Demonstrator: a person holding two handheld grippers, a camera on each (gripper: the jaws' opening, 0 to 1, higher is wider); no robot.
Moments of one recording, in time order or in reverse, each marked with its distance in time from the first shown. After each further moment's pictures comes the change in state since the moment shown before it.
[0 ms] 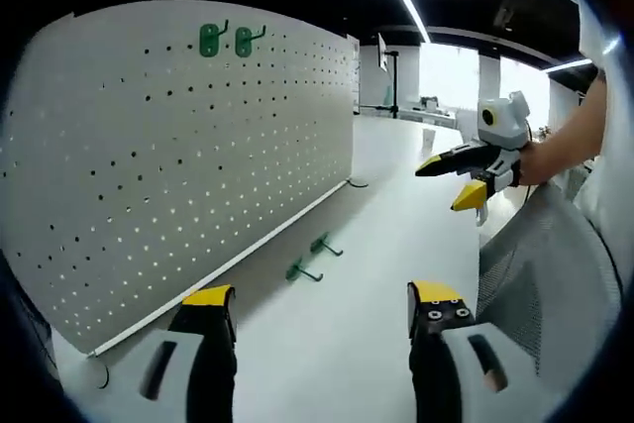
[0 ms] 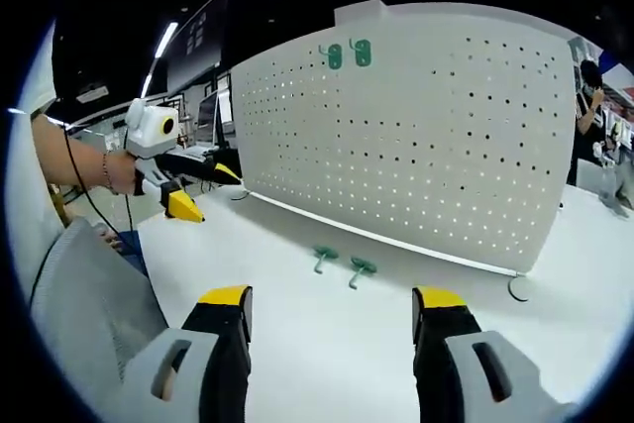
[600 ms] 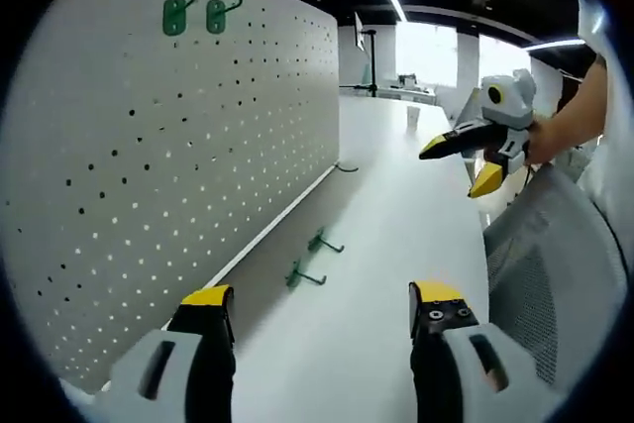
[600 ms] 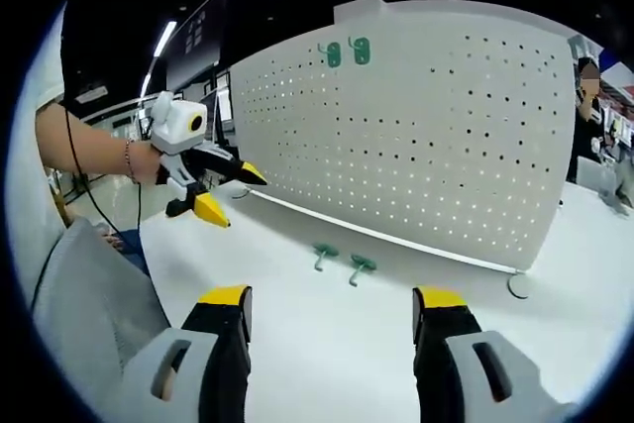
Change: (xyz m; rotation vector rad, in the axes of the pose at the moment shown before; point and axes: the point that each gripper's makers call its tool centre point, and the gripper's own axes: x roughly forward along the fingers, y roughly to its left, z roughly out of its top) left arm 0.035 0.012 0.002 0.081 0.089 -0.090; right arm -0.002 0.000 -0.001 0.004 0.014 0.003
